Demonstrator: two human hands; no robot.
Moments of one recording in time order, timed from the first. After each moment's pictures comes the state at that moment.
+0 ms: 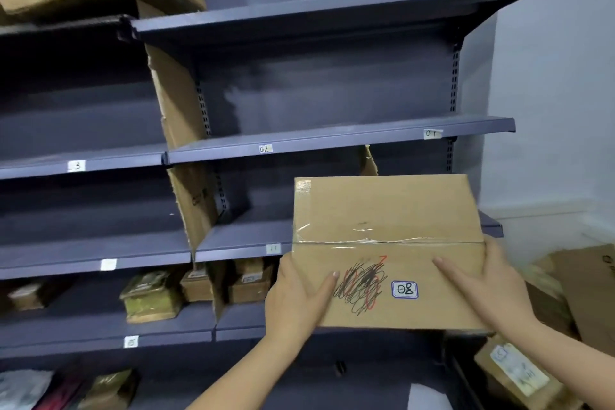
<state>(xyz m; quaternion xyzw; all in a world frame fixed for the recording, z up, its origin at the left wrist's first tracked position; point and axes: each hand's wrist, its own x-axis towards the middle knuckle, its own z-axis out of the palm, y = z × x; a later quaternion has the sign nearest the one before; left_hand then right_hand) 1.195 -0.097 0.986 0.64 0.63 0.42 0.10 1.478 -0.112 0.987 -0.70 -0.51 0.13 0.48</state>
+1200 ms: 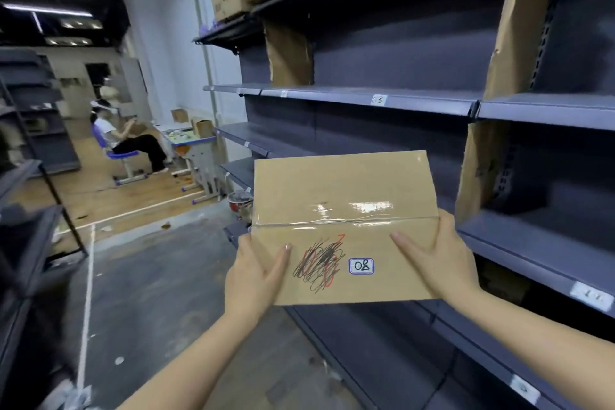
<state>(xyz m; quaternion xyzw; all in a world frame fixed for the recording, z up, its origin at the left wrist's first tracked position) 0.834 -0.204 0.956 0.24 0.84 0.47 -0.09 1.006 0.022 0.978 -0.36 -0.81 0.30 0.35</state>
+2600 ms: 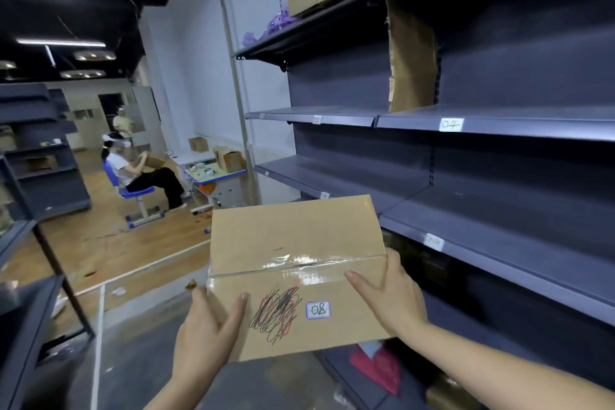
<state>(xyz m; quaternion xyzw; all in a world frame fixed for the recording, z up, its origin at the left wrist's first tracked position) 0.156 -0.264 0.949 0.17 0.87 0.44 -0.11 0.291 -0.015 0.955 -0.33 -0.83 0.34 0.28</state>
